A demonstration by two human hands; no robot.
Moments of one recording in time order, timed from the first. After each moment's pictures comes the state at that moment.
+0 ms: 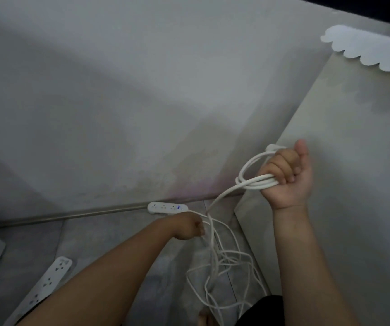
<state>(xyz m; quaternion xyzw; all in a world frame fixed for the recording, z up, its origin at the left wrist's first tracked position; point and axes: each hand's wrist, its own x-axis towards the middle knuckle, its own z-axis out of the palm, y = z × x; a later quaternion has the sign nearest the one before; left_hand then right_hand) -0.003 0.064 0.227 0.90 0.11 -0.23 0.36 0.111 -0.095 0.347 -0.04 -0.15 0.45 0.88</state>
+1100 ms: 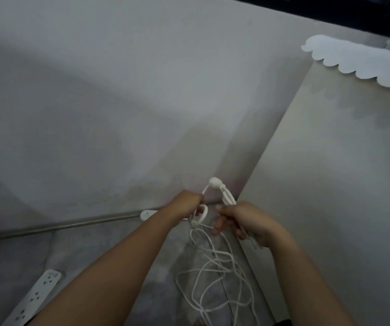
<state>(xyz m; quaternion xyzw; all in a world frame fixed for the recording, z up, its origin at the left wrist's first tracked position) 0.048 0.060 0.249 0.76 0.28 -0.04 0.59 0.084 -0.105 0.315 -0.79 -0.19 0.41 0.42</state>
